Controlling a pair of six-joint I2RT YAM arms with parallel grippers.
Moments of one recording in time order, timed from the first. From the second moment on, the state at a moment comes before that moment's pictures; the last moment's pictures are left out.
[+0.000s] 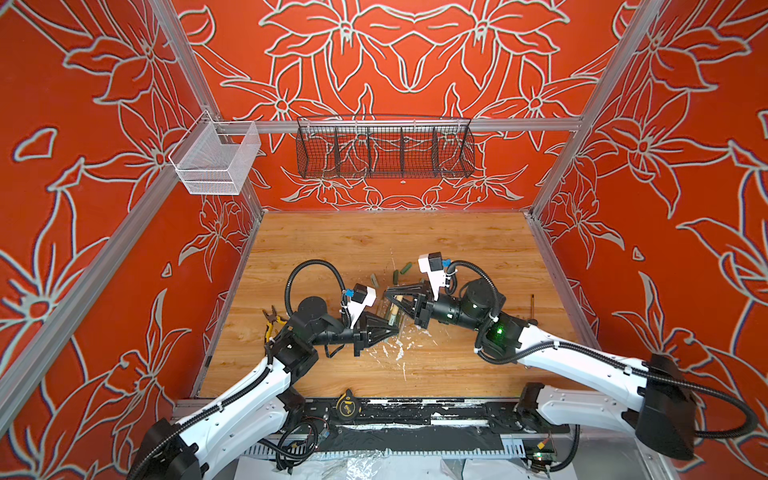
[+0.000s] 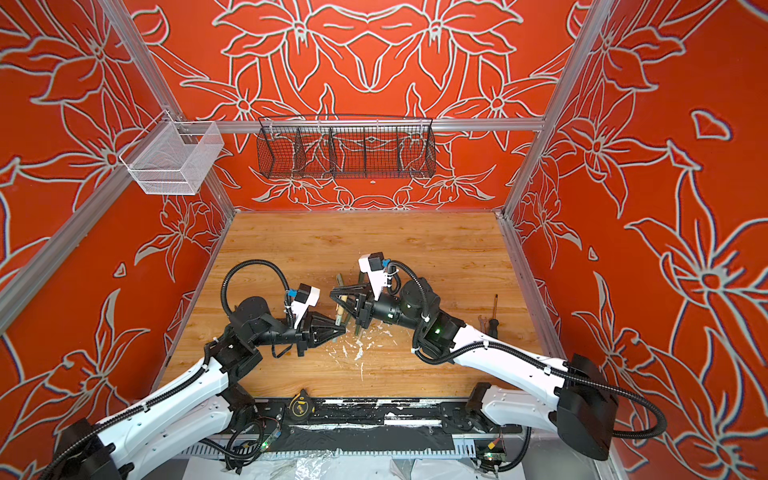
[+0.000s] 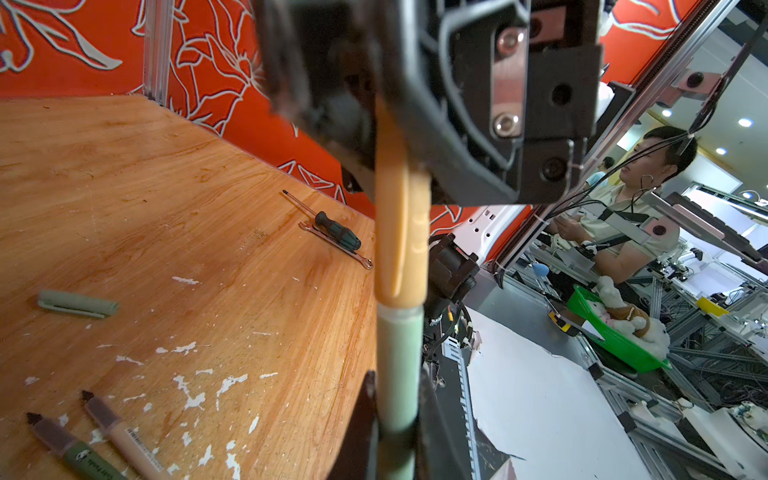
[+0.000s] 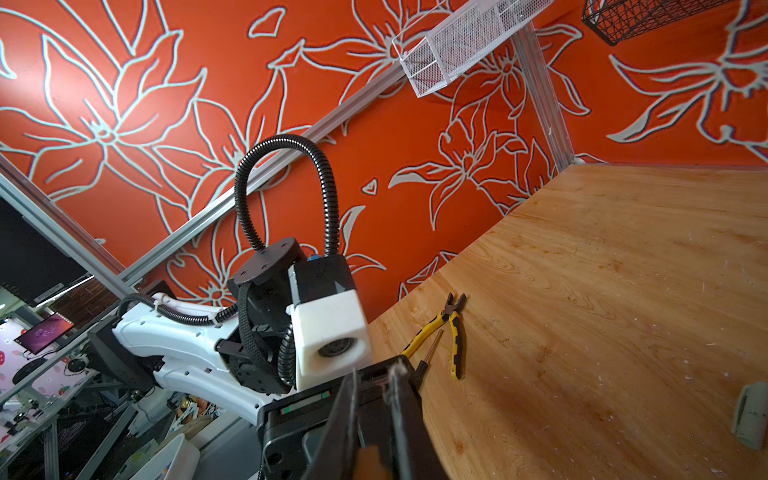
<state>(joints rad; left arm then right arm) -0.53 0.81 0.40 0.33 0.88 -0.38 0.93 1.15 0.73 0.49 -0.35 0.62</state>
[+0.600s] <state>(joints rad) -0.47 0.84 0.47 0.20 0.98 -0.34 1.05 1.16 0.65 0.62 -0.06 0.71</state>
